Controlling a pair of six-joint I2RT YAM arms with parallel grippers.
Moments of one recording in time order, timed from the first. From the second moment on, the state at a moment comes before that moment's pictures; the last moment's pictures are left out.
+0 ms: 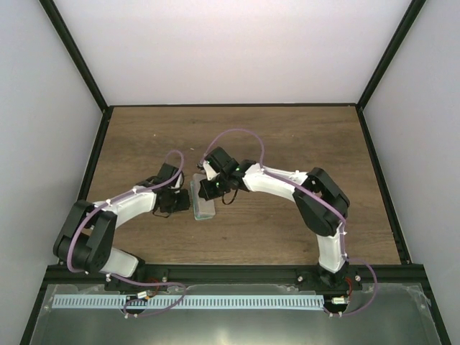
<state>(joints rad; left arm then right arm) -0.41 1.45 0.66 -0.39 0.13 -0.52 0.87 1.93 1.37 -0.38 -0.37 0.45</state>
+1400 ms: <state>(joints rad) -0.38 1.11 0.58 0.06 -0.32 -0.30 0.21 1.17 0.42 0.35 0.19 0.18</state>
